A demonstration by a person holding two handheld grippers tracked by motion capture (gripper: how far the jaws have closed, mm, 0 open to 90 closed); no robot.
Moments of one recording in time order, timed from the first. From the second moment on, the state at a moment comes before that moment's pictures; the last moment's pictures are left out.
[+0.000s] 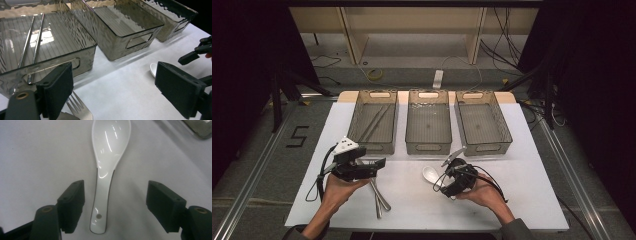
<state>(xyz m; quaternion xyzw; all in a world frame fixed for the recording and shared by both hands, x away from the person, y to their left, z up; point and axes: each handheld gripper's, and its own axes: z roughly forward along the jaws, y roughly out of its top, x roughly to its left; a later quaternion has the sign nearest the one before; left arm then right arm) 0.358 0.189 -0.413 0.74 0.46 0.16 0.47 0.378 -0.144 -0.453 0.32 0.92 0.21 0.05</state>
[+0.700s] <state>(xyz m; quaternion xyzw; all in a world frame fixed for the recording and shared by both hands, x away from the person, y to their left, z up) 0.351 0.184 -0.414 0.74 0.45 0.15 0.48 0.381 -0.129 -0.462 0.31 0.93 0.17 0.04</state>
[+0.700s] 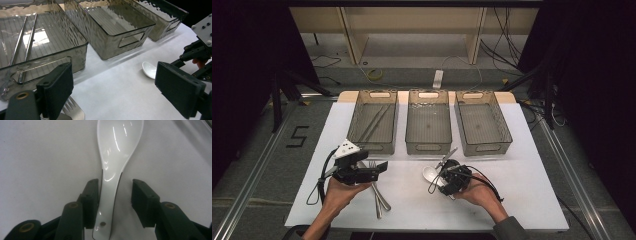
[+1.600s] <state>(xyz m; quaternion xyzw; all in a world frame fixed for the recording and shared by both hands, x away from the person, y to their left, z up) 0.350 0.185 -0.413 0.74 0.44 0.16 0.48 0.384 -0.128 -0.461 0.31 0.94 0.16 0.05</state>
